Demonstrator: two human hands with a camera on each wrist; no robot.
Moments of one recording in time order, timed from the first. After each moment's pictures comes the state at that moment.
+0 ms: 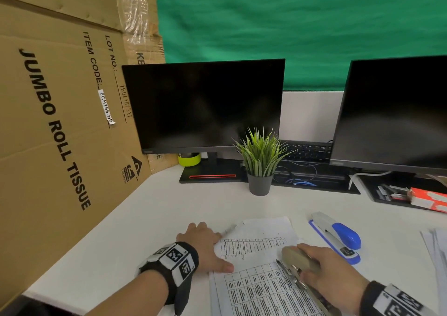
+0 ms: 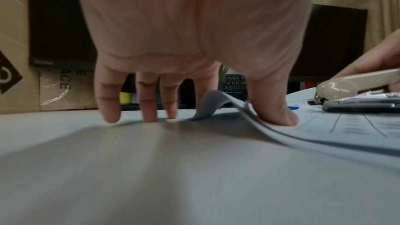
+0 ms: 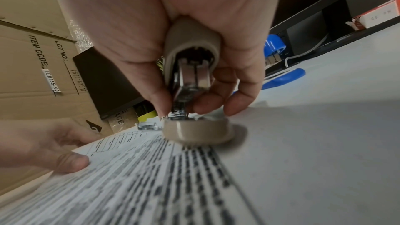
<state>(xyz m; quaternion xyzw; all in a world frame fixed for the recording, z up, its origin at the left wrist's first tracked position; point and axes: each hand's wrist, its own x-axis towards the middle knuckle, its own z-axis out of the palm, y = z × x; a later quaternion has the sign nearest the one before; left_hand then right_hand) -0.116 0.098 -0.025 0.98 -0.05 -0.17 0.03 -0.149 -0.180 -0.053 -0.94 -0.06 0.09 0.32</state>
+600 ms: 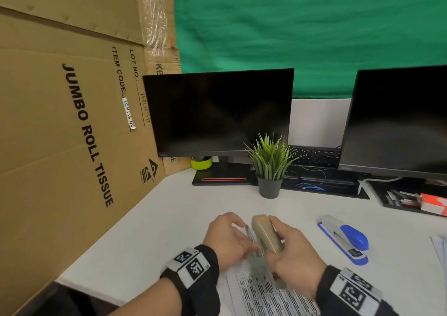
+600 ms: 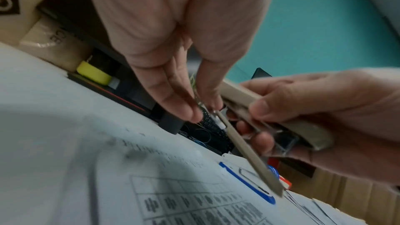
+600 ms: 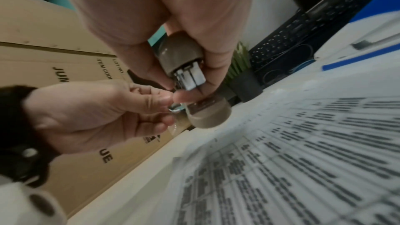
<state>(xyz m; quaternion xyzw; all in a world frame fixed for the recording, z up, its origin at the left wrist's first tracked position) -0.158 0.067 -0.002 0.84 0.03 -0.04 0.55 -0.181 -0.092 0.007 -0.86 -0.13 0.04 0.50</state>
